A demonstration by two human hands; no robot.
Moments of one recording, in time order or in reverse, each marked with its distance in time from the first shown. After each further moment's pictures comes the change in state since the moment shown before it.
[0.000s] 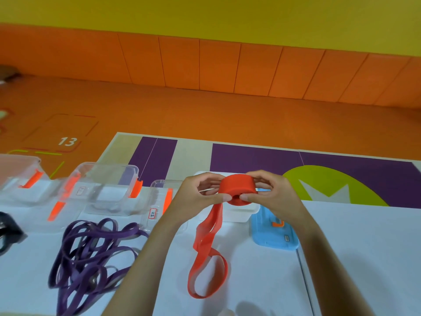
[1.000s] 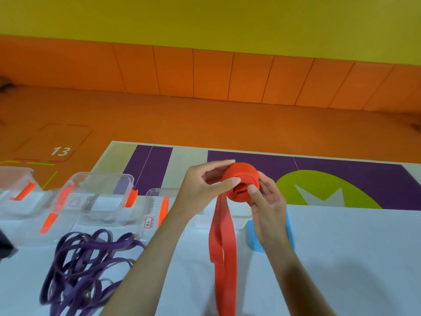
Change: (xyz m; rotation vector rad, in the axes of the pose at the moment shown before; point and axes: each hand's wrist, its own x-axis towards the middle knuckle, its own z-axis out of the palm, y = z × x) left_hand 0.013 0.051 0.018 -0.080 0.097 0.197; right_hand -0.021 -0.019 0.049 0.847 0.476 -0.045
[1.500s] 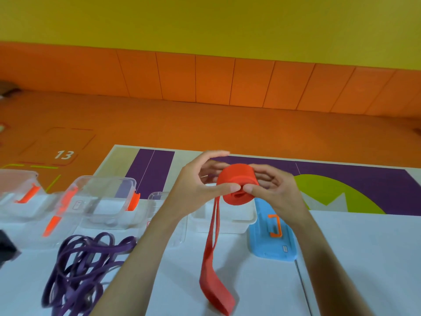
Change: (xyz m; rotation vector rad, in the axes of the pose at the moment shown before) left_hand 0.001 0.021 -0.021 0.063 -0.092 0.033; right_hand 0.040 -0.060 -0.007 -0.453 -0.371 0.001
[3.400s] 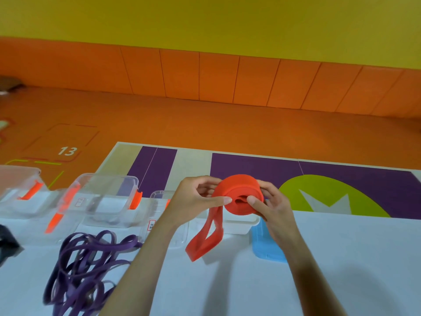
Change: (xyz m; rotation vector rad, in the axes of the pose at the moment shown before) left_hand -0.007 -0.040 -0.005 0.052 -0.003 -0.187; right_hand -0.016 0.061 0.012 0.206 0.114 0.100
